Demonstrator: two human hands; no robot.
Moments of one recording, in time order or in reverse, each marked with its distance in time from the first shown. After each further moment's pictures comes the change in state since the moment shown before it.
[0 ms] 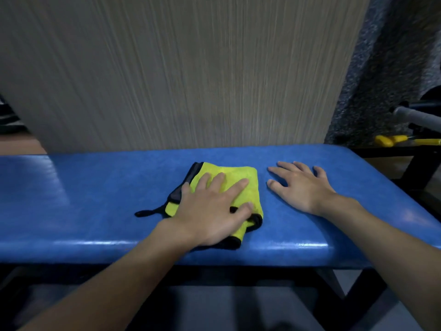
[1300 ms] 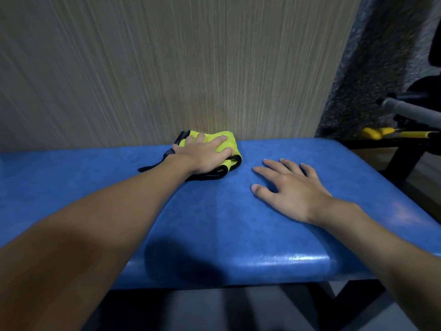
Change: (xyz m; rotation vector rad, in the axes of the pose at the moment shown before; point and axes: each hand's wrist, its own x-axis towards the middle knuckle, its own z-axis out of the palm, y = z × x) left_hand 0.164 -0.028 -0.007 -0.094 -0.029 -0.155; right_hand 0.000 0.003 0.002 -0.024 -0.031 -0.060
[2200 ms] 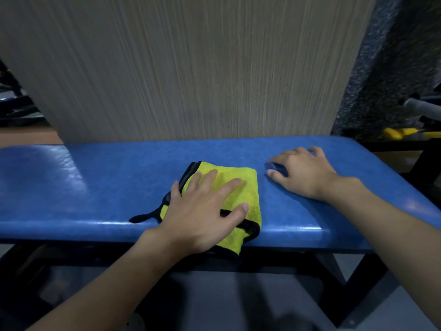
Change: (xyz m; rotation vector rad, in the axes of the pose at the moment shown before) left_hand -0.218 -0.015 0.009 -0.018 0.075 0.099; right_hand -0.007 -0.016 -0.018 -0.145 0.136 -0.106
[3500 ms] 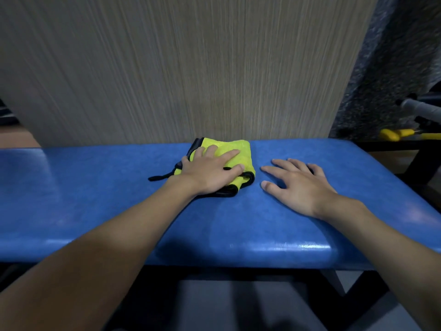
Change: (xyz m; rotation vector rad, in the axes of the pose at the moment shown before) left_hand 0.148 -0.013 0.008 -0.001 -0.042 -0.057; right_hand -0.002 0.004 0.018 0.191 -0.117 0.076
